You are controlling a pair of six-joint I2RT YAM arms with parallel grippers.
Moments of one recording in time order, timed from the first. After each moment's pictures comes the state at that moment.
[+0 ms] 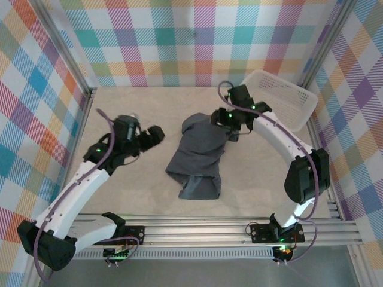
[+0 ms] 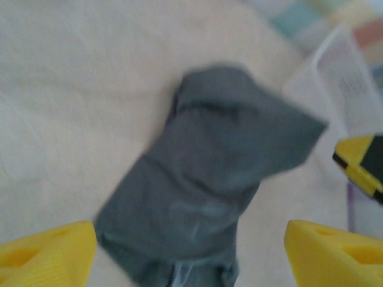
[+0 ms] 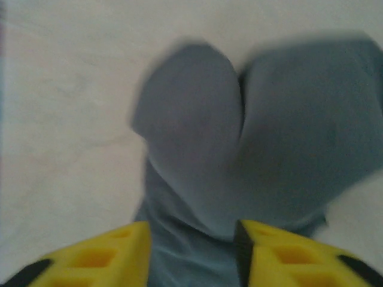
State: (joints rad) left arm -0.50 1.08 1.05 -0.70 0.02 -0.83; right arm 0.43 1.66 1.44 -0.72 -0.19 0.58
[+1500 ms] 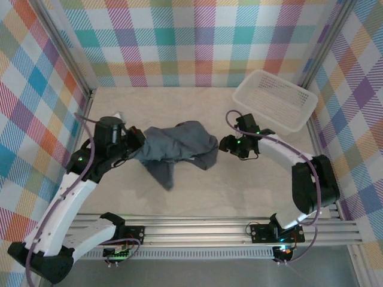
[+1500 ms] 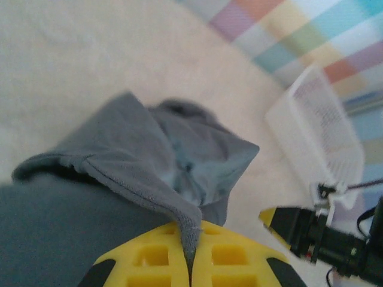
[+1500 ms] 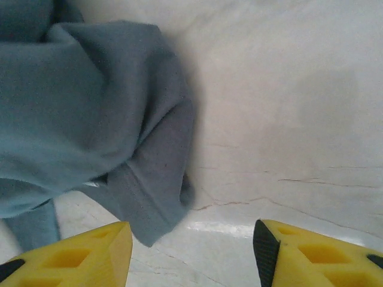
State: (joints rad) left arm -0.39 0.96 1.13 -0.80 0.01 -0.82; right arm 0.39 1.58 1.00 -0.50 -0.27 0.65
